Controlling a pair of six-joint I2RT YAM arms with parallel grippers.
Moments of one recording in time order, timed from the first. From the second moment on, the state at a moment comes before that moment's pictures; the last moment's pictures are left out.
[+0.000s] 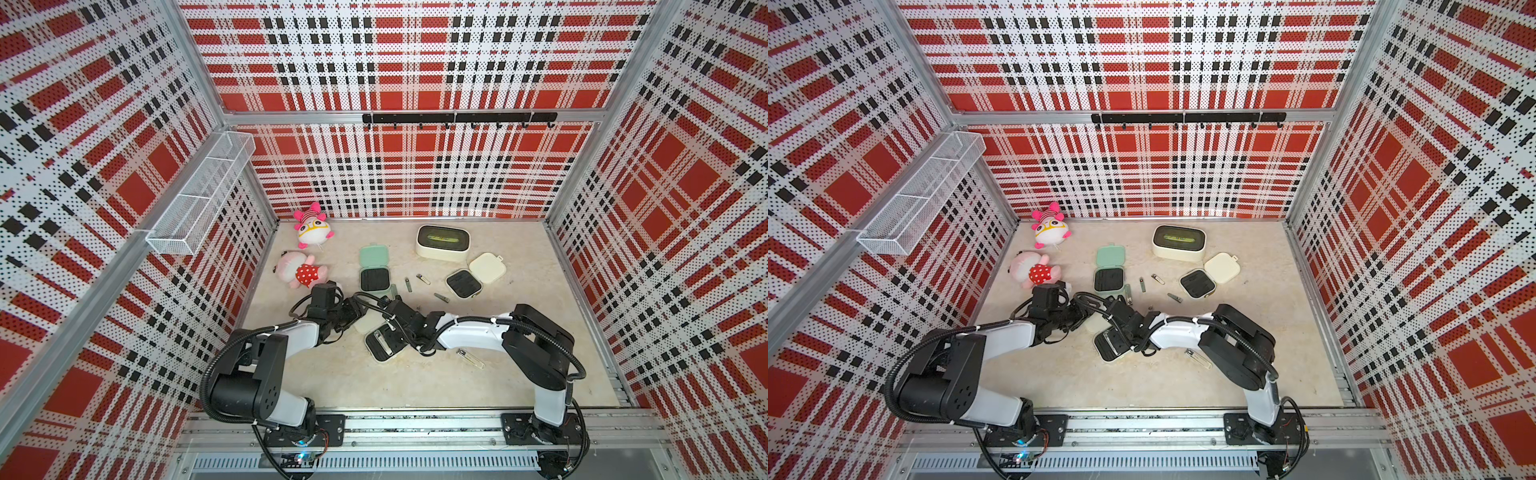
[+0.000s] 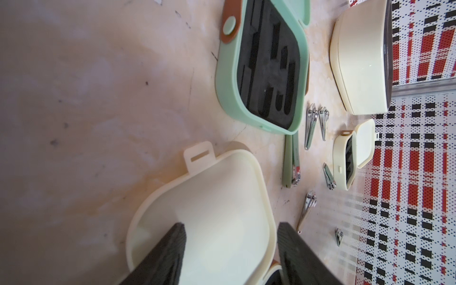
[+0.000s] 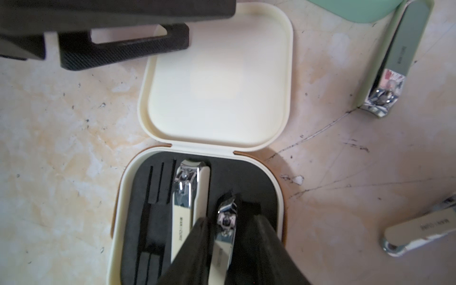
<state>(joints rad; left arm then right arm) -0.15 1.48 0.51 0.18 0.42 -0.76 1.04 1.92 1.16 -0.19 0.09 0.34</state>
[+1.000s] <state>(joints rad) -0.15 1.49 0.51 0.19 0.42 -0.76 1.03 1.90 1.18 -0.21 0.11 0.36</state>
